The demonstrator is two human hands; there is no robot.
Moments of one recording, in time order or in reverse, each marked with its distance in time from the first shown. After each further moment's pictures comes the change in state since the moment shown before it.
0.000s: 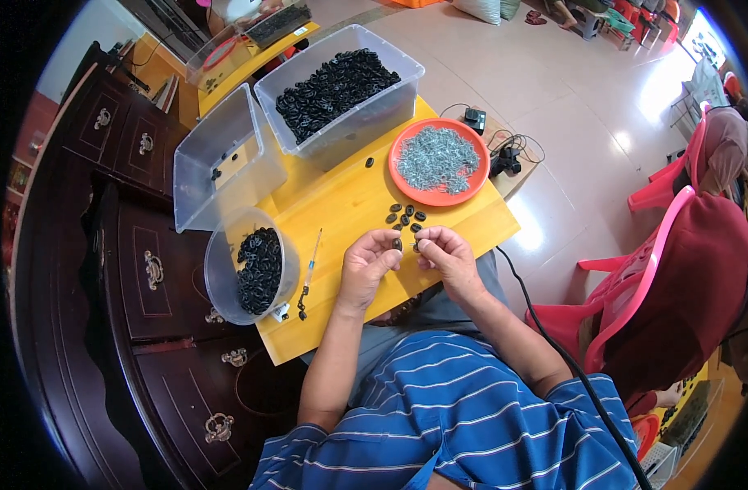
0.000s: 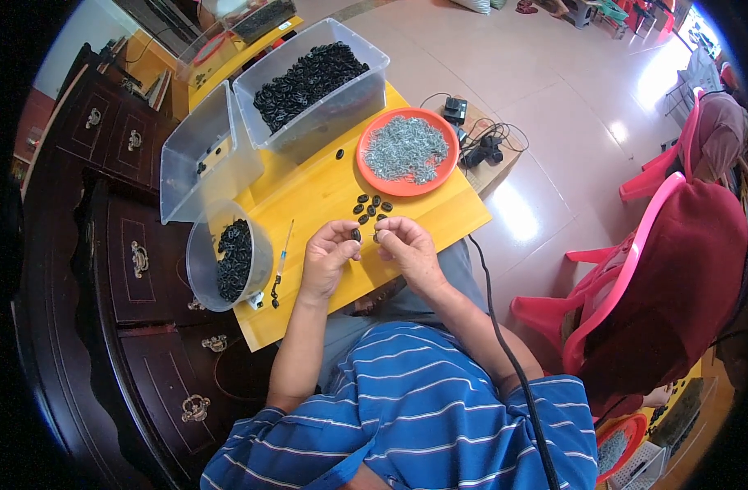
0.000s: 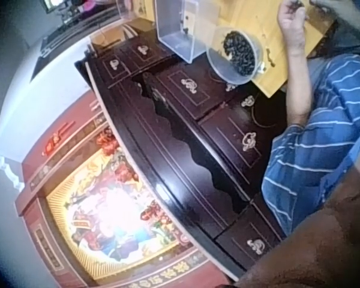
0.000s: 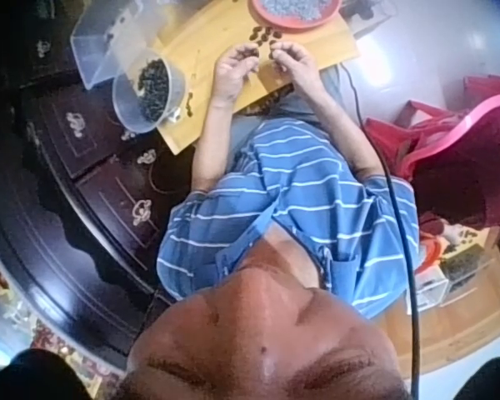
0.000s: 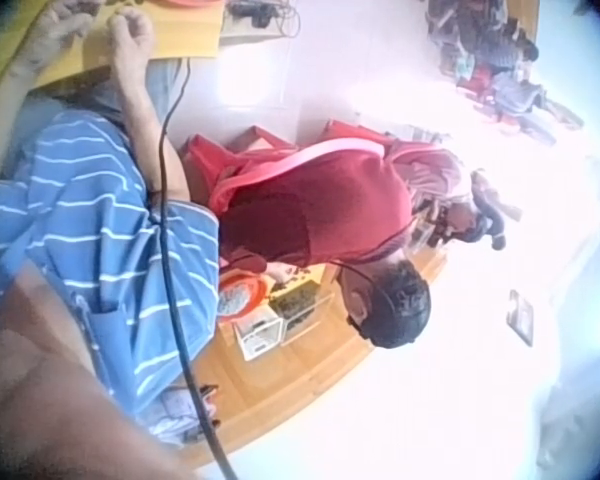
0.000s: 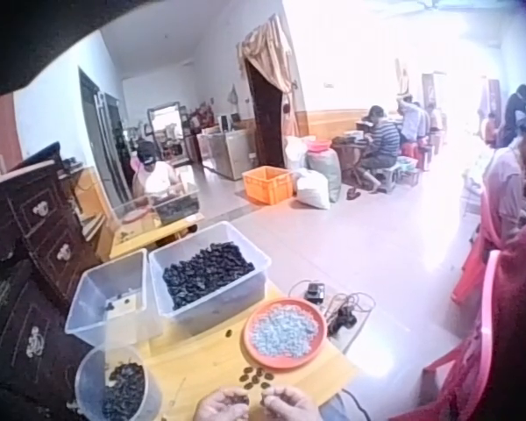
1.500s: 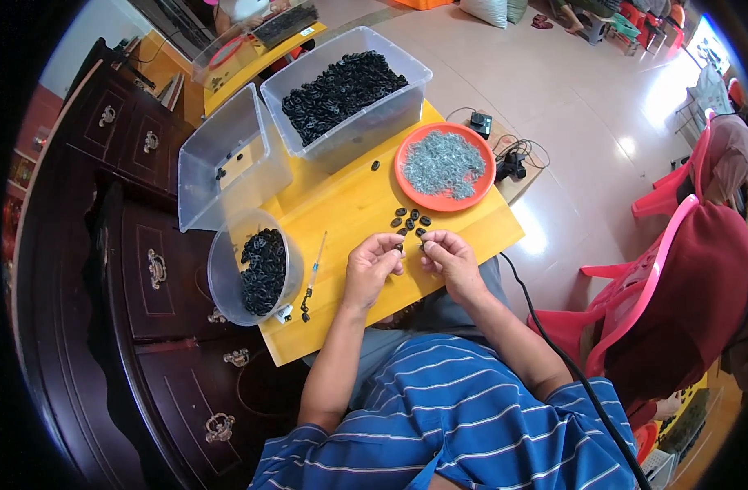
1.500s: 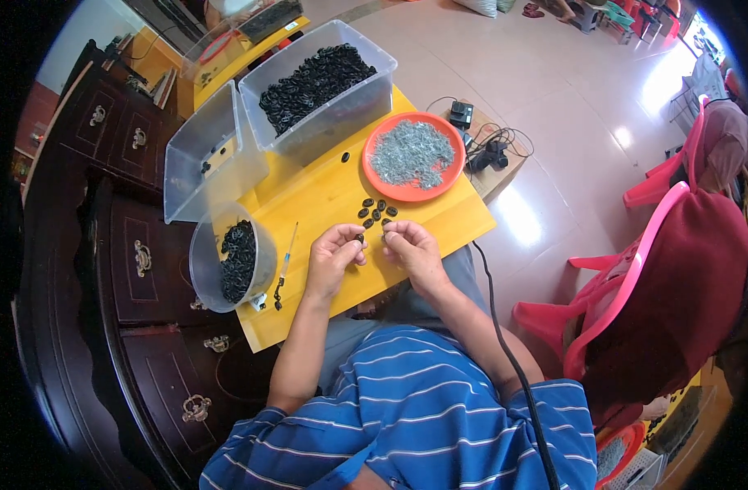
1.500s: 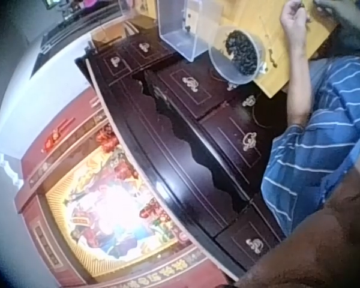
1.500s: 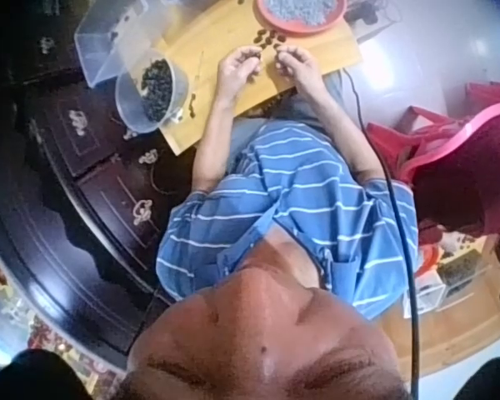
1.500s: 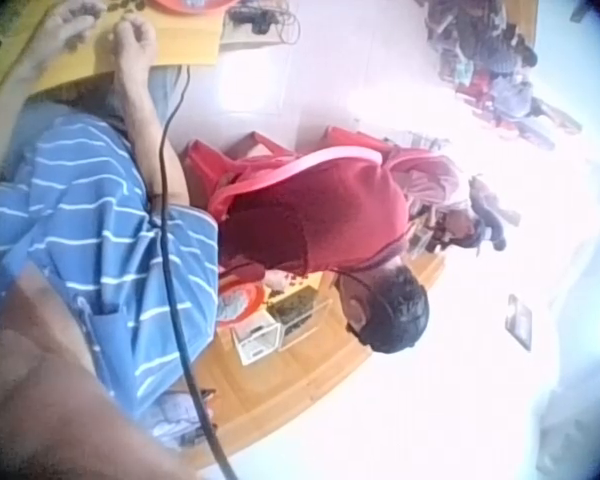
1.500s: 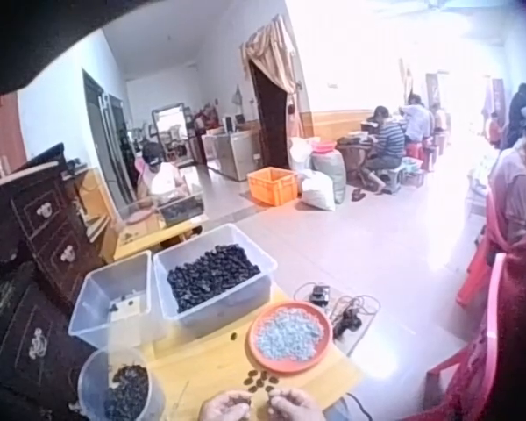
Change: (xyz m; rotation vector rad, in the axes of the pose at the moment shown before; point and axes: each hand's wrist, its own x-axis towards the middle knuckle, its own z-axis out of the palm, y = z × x) left_hand 0.005 -0.004 -0.005 0.152 0.073 -0.058; right_hand 0.012 0.011 -0.007 0.050 0.069 0.097
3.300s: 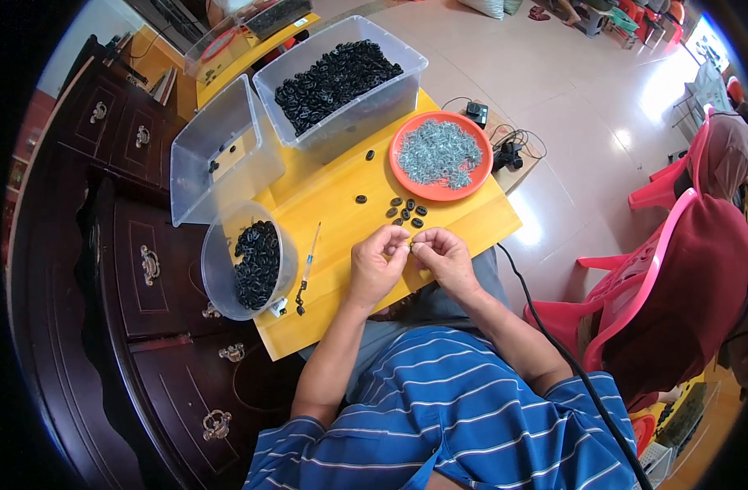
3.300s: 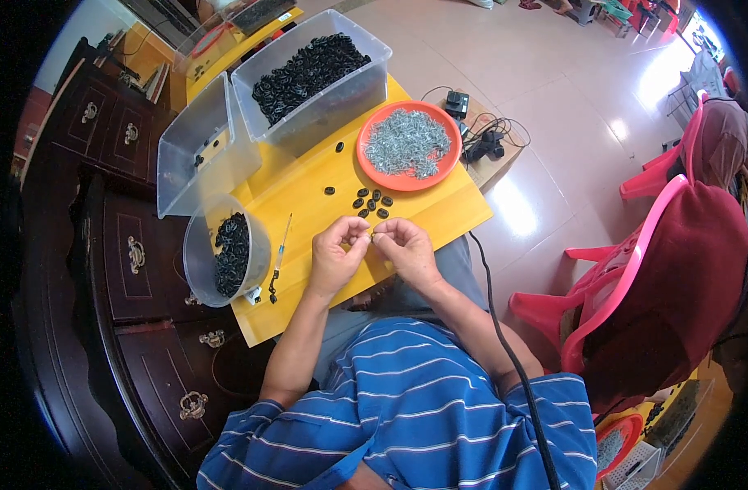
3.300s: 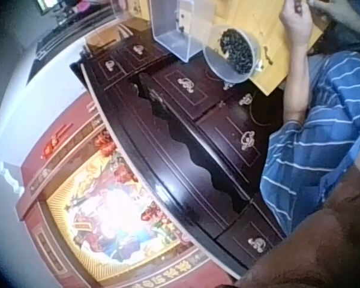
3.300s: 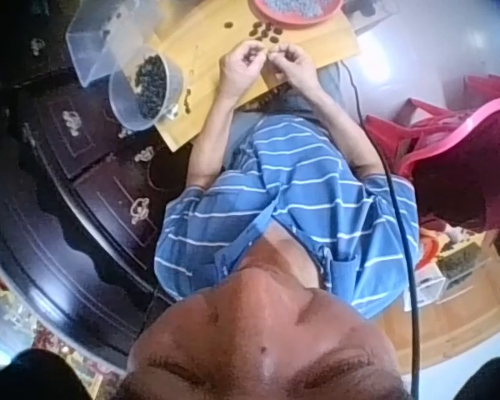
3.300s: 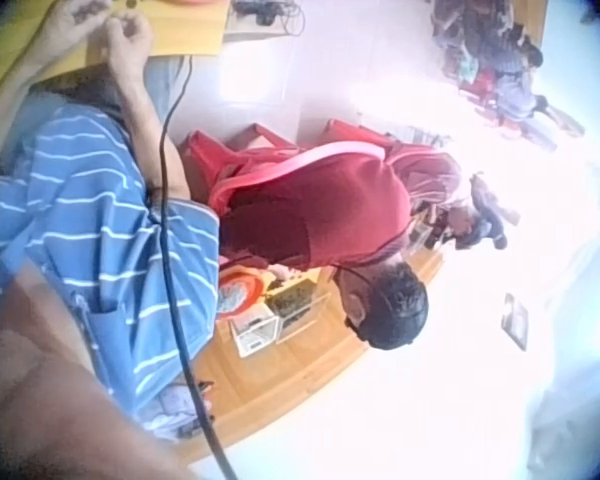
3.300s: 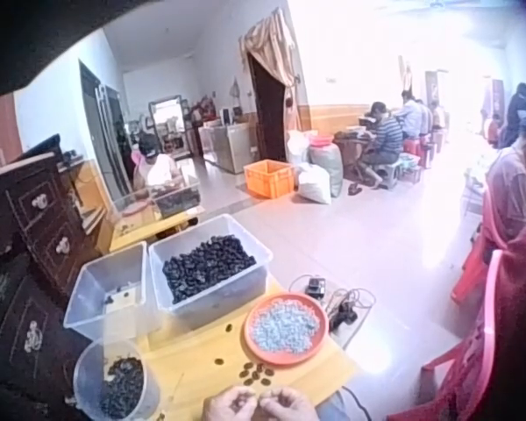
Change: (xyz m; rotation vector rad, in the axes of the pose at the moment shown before) left_hand -0.002 0.009 0.025 0.574 0.093 0.304; right_hand -0.002 0.015 -0.003 -0.191 -0.059 -0.132
